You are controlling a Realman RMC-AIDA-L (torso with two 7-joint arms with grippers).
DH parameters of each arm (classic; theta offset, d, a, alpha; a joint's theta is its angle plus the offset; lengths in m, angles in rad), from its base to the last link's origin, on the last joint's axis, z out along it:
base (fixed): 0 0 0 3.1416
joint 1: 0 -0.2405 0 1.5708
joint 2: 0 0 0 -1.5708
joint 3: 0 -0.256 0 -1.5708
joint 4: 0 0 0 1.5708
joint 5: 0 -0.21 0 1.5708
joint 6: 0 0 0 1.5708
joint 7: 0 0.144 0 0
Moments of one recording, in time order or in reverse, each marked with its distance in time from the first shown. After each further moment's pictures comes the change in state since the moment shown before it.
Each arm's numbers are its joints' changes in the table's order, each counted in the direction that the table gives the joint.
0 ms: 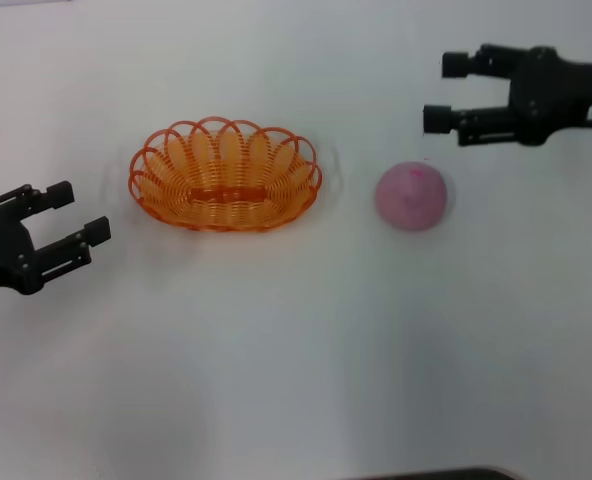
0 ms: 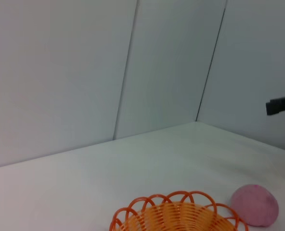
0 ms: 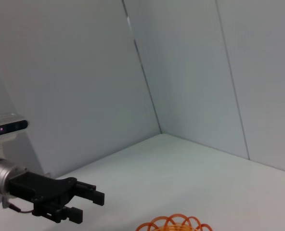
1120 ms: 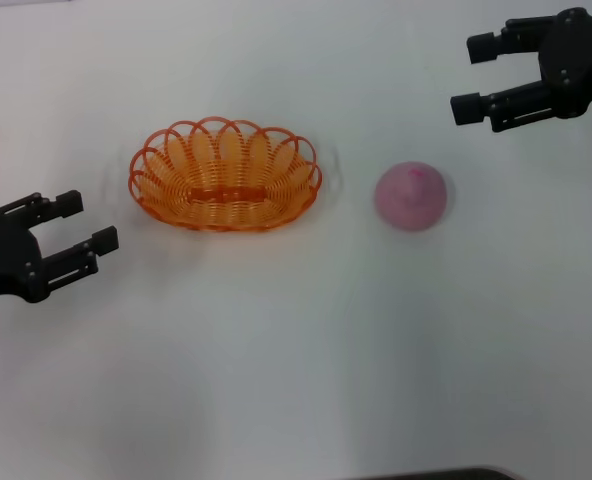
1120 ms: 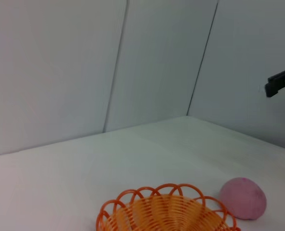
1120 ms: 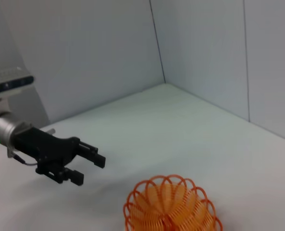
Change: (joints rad) left arm 0.004 0.000 -0.007 0.000 -0.025 0.010 -0.013; right arm -0.058 -0.017 0.043 0.326 0.155 -0.122 0.266
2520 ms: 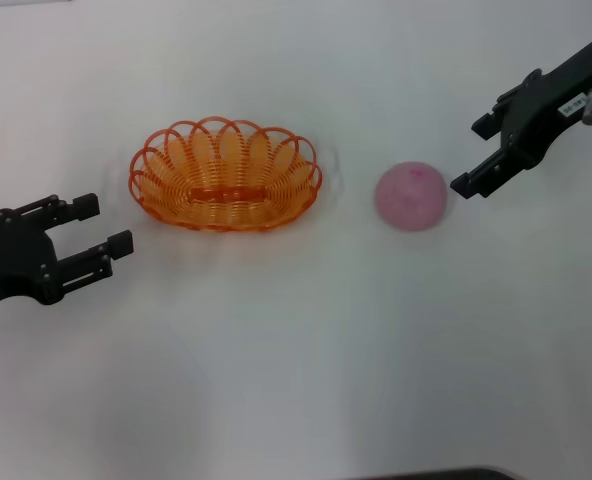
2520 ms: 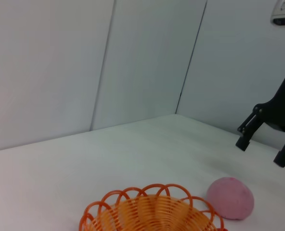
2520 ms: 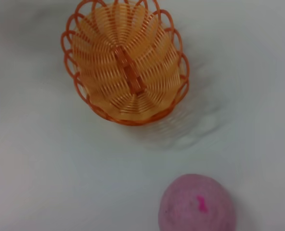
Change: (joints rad) left arm 0.010 -0.002 -0.030 0.013 0.001 0.000 -0.010; right arm -0.191 0.055 0.258 0.037 0.553 0.095 0.242
